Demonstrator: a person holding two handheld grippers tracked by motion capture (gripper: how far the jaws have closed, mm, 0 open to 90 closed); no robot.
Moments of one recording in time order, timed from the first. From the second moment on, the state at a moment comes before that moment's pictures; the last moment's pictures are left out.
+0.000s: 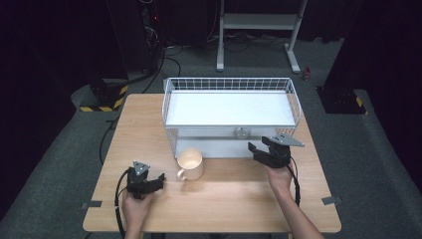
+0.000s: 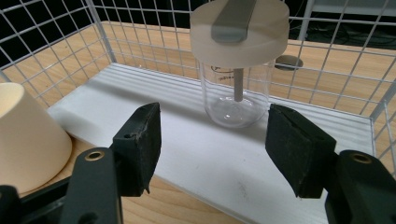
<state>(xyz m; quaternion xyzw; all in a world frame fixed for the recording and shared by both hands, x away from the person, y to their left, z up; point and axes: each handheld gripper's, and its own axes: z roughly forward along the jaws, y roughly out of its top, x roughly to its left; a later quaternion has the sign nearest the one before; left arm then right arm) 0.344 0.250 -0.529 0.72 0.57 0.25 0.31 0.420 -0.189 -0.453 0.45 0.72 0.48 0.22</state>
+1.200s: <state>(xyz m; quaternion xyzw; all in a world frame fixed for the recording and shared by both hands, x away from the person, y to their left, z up) 0.344 0.250 -0.529 0.72 0.57 0.25 0.31 0.395 -0.223 -0.446 0.45 0.71 0.50 0.23</state>
